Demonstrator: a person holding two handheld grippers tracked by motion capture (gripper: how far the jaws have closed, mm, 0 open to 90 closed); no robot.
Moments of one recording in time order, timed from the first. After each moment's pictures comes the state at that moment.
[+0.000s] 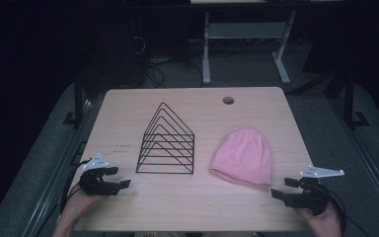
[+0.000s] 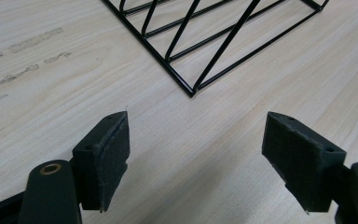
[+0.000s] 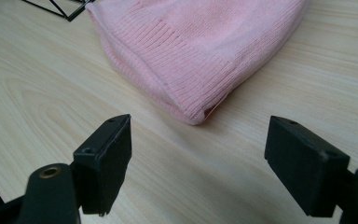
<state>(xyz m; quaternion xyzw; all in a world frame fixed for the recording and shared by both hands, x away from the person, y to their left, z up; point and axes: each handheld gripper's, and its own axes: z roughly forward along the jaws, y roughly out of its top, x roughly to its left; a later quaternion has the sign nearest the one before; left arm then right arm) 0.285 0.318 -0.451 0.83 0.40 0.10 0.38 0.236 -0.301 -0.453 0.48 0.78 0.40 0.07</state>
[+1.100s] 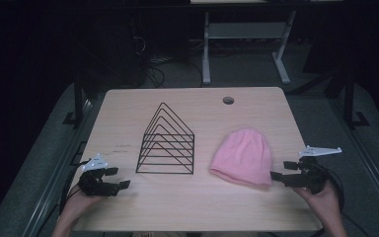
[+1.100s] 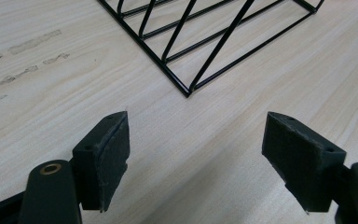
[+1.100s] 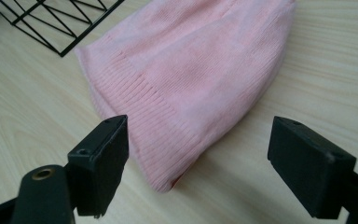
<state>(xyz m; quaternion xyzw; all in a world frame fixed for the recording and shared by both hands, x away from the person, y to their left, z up) 0.282 0.319 -0.449 0.83 0.39 0.10 0.38 0.286 -0.306 -0.431 0.48 0.78 0.41 0.06</state>
